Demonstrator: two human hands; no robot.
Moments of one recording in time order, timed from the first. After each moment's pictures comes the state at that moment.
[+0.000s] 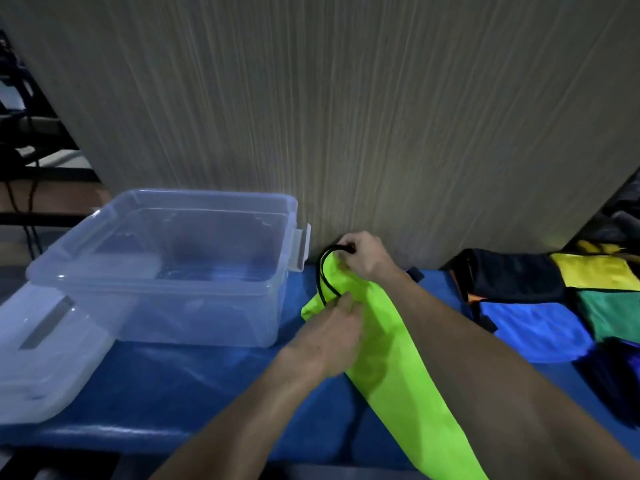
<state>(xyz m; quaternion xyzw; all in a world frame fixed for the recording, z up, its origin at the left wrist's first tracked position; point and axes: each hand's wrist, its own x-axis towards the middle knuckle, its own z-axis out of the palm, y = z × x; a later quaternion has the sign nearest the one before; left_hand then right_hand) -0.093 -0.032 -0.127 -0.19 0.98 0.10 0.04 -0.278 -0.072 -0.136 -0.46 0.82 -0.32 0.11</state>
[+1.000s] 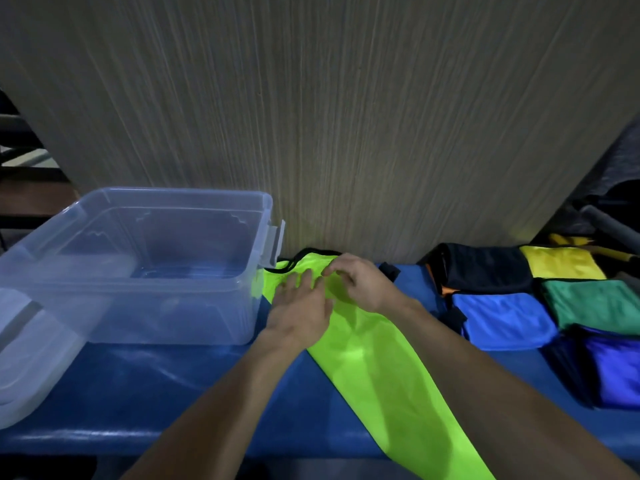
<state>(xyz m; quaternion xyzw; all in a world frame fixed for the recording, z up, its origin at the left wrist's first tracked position) -0.123 -0.067 -0.159 -0.32 0.95 0.06 0.00 -0.284 -0.004 -0.160 -0.62 0.73 -0.27 0.07</state>
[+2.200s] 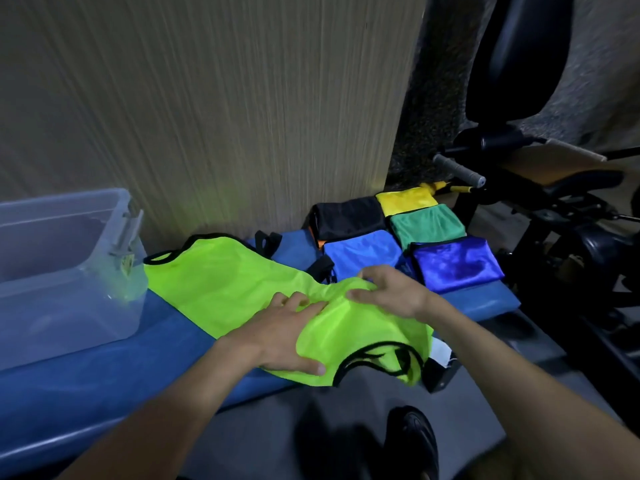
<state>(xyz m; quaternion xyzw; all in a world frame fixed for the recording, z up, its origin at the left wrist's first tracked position) -0.143 0.086 -0.159 -0.03 0.99 0.08 0.14 -0.306 0.276 -0.138 -0.36 0.82 -0.37 0.26</state>
